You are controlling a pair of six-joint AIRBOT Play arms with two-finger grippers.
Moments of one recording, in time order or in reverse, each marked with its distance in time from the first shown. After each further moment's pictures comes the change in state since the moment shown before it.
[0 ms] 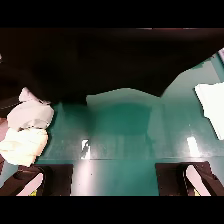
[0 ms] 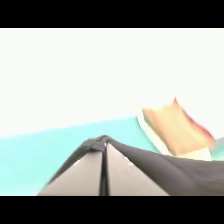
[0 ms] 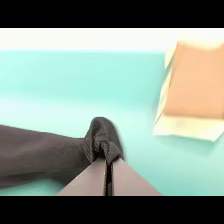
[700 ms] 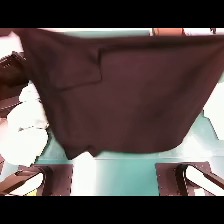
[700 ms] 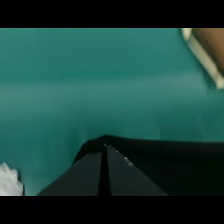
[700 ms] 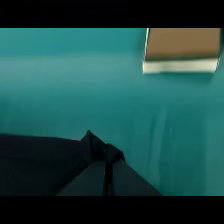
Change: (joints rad) left arm -0.002 -0.229 -0.283 0.096 -0.100 -0.058; right arm 0.130 -0.309 0.072 -0.224 0.196 0.153
